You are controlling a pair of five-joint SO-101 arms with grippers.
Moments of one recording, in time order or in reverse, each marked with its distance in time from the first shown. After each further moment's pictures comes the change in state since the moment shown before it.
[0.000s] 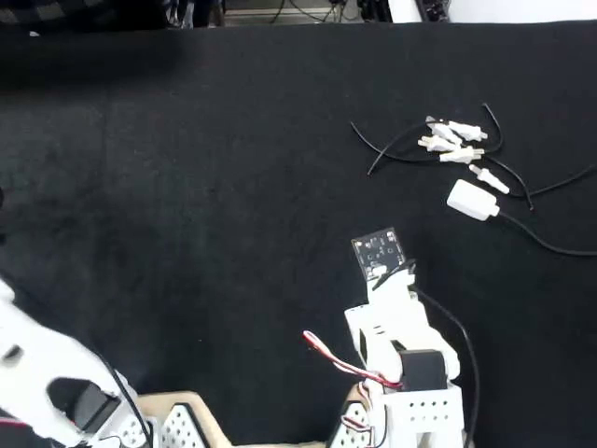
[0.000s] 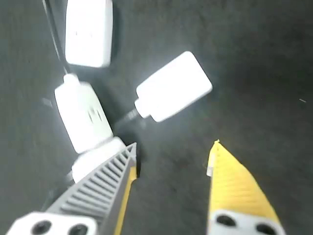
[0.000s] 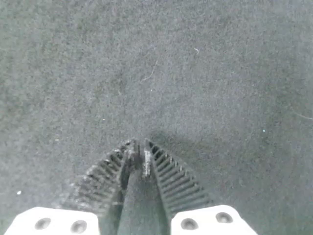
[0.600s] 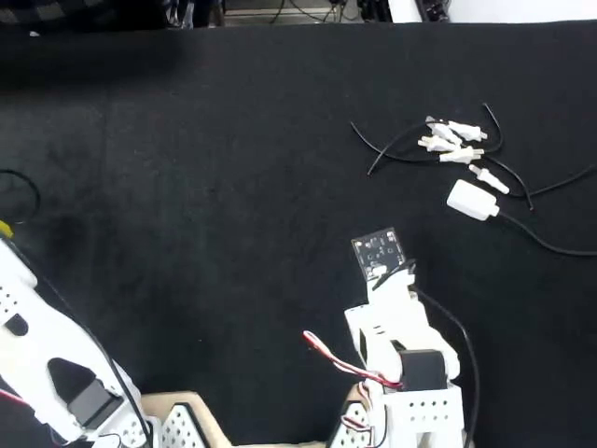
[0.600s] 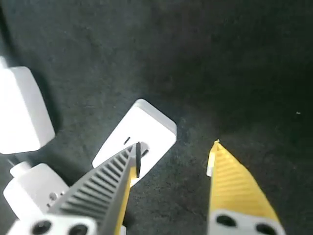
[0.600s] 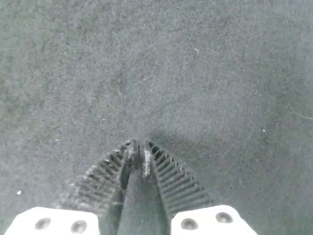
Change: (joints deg) left arm 6.0 24.8 -26.9 8.3 -10.0; right arm 0.0 0.0 0.0 0.0 0.0
